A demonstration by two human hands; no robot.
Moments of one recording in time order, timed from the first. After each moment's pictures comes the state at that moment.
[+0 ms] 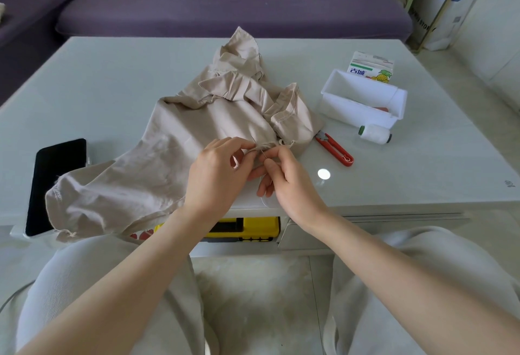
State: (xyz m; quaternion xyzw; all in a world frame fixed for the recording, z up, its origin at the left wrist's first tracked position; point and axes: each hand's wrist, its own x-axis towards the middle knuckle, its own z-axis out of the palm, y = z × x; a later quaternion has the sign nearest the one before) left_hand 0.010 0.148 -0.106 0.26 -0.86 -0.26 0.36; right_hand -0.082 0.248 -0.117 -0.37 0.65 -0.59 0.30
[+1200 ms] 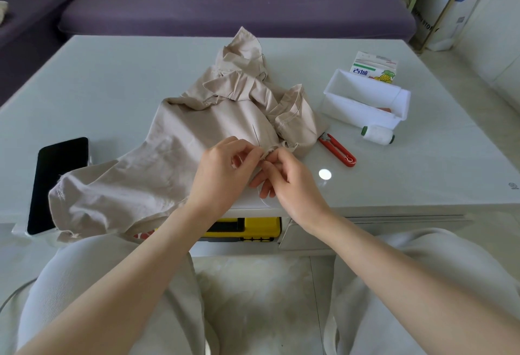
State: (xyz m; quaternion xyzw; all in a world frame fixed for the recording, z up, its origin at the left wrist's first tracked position) left_hand 0.009 0.150 -0.097 0.27 -0.83 -0.39 0.30; right_hand -0.081 0.250 -0.112 -0.37 0.68 -0.57 0.29
